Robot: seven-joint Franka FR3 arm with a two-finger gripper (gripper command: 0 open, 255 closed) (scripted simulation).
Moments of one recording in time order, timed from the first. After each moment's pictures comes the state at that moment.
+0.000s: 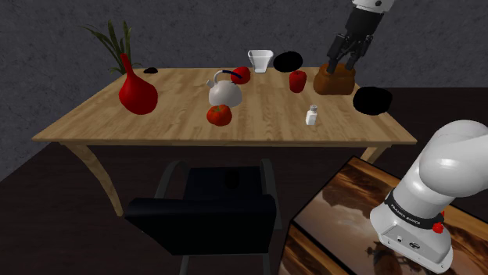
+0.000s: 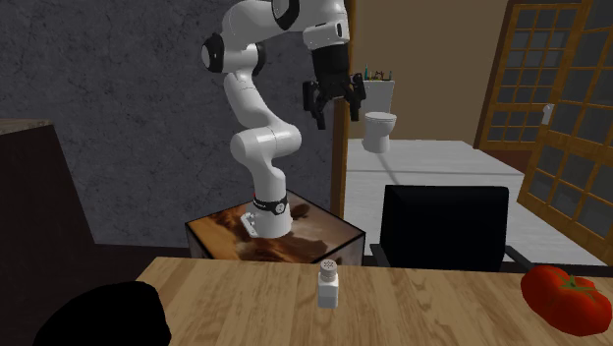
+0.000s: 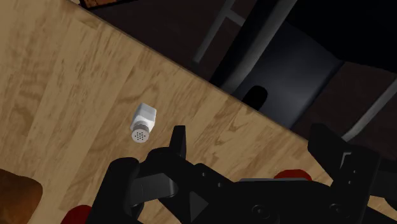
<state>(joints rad) 0.00 -0.82 -0.07 -2.38 0.04 1.72 0.11</state>
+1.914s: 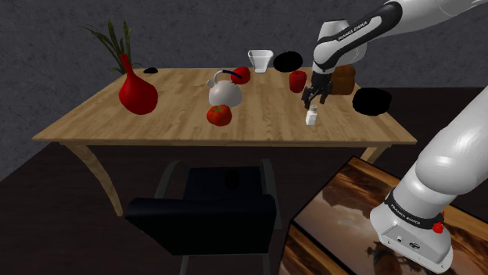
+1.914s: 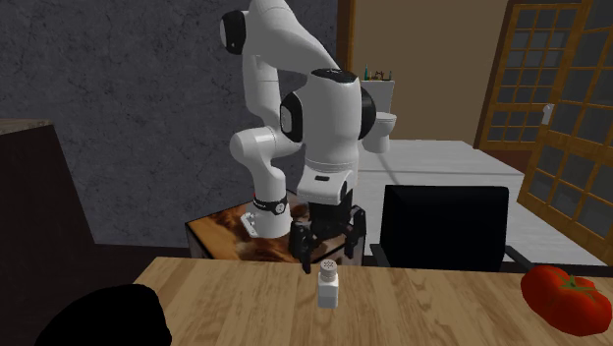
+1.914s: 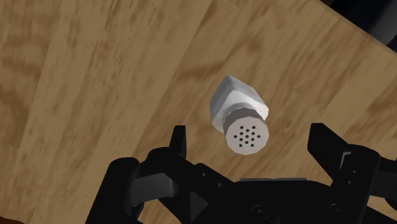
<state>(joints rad) -0.08 -0.13 -0.25 -2.36 -0.05 2.26 -0.07</state>
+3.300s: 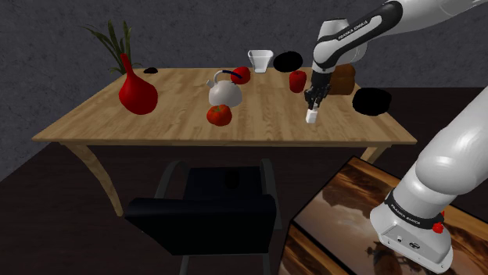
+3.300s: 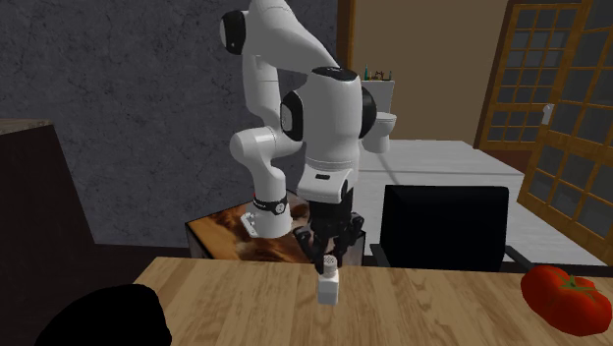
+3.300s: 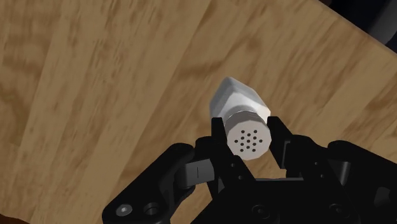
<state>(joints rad) -0.08 -0.13 -0.25 -2.35 -0.05 2.25 -0.07</state>
